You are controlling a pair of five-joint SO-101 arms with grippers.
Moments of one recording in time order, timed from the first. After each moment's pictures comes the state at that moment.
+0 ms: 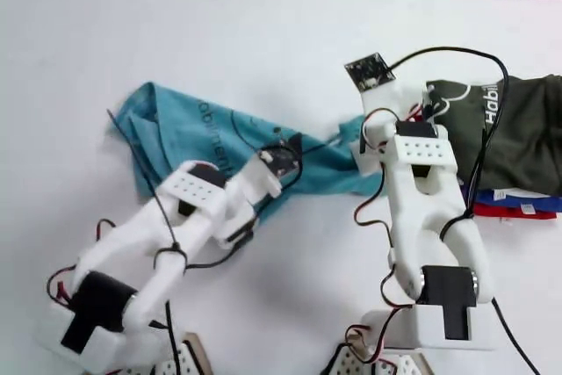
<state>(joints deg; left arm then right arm) 17.0 -5.2 46.3 53.8 -24.4 -1.8 -2.2 28.8 50.7 26.2</state>
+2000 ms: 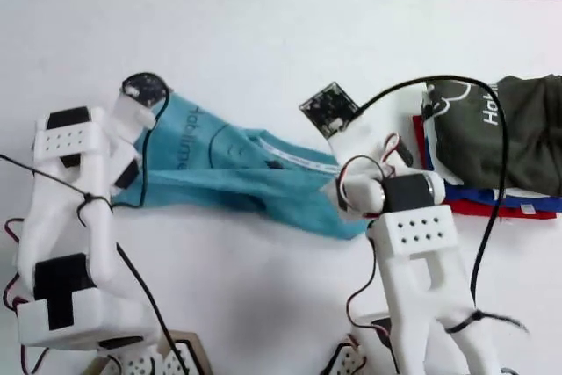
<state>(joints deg) -21.5 -1.5 24.0 69.9 -44.3 -14.2 -37.0 42.3 67.8 28.5</state>
